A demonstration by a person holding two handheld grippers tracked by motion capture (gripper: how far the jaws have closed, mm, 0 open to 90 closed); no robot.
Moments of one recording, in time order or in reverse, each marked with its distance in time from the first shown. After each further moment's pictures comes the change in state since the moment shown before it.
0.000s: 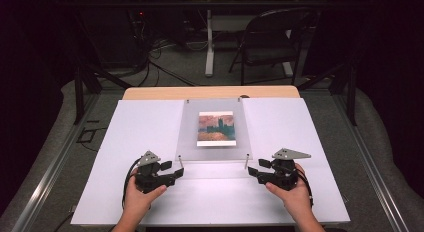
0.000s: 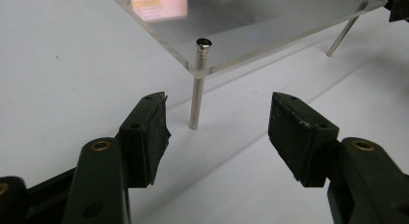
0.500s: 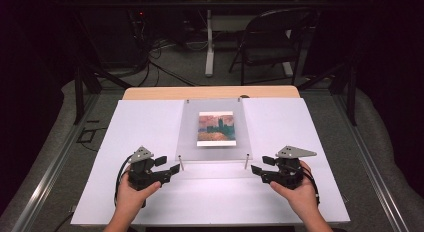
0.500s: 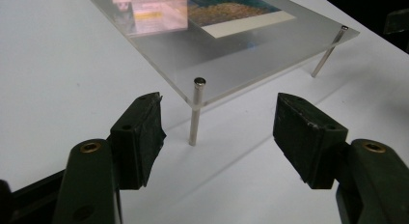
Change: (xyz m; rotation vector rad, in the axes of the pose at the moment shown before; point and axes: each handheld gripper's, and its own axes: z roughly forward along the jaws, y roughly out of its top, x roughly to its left) left arm -0.002 0.021 -0.024 -0.034 0.007 0.016; right arm 0.004 0.014 -0.018 -0.008 -0.025 -0.067
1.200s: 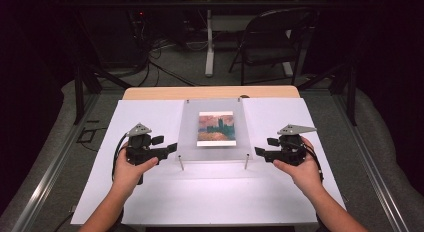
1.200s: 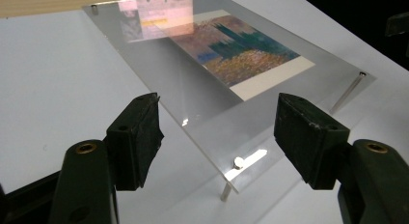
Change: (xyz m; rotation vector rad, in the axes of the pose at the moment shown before) left arm 0.027 0.056 0.009 0.003 0.014 0.009; right arm -0.035 0.046 0.012 0.039 -0.024 -0.022
